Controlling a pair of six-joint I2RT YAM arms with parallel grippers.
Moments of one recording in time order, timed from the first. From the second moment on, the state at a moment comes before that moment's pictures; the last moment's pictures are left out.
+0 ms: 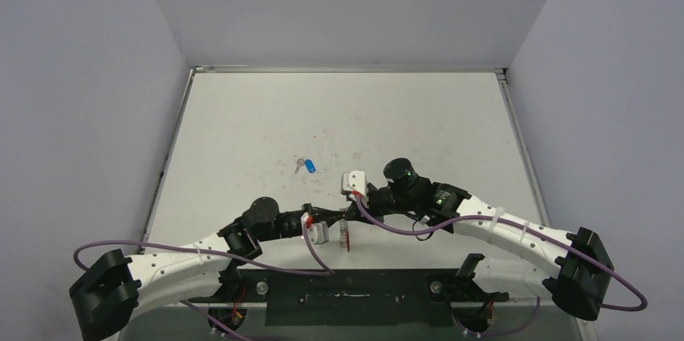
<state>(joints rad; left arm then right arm) -0.97 0.88 0.23 0.55 0.39 0.48 0.92 1.11 0.75 -0.22 -0.54 -0.34</state>
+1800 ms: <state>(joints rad) -1.00 0.98 0.79 -0.40 0.26 0.32 0.92 0.96 0.46 0.31 -0.54 -0.37</state>
